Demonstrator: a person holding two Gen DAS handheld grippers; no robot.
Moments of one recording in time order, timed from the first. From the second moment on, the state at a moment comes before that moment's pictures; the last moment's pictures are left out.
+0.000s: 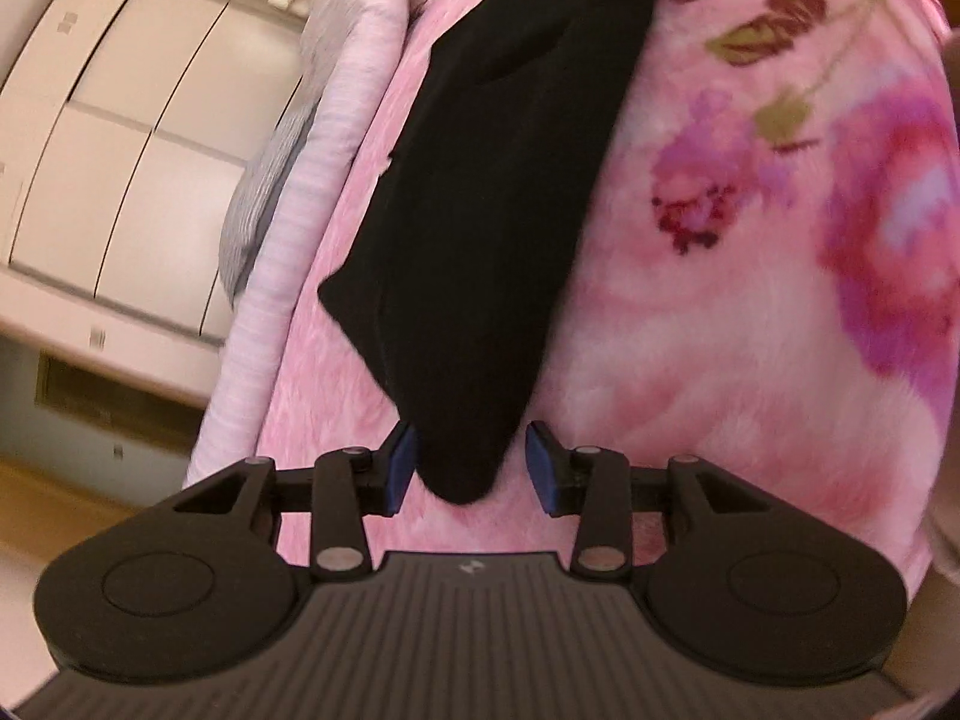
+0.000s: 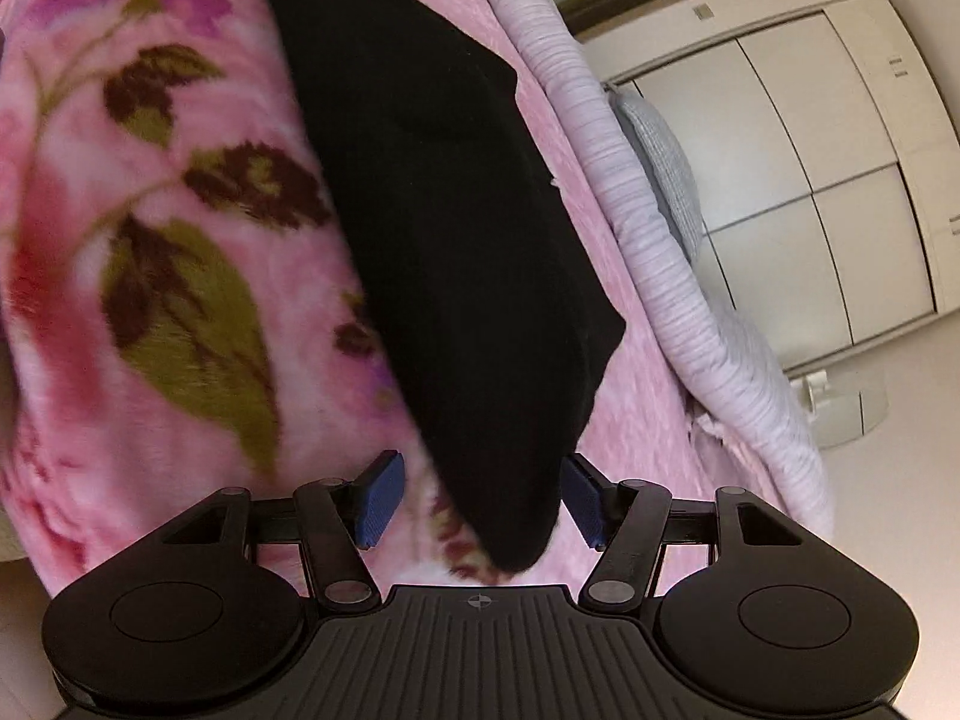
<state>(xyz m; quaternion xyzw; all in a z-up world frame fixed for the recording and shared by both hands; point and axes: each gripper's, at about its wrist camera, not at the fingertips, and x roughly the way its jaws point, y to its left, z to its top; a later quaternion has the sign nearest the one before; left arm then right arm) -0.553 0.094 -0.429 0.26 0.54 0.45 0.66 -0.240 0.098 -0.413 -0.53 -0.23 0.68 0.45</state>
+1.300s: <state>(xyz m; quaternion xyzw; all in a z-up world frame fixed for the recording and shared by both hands) -0.581 -0.048 -0.355 0.18 0.49 0.41 0.75 -0.216 -0.050 -0.364 -0.54 -0.16 0.74 0.38</state>
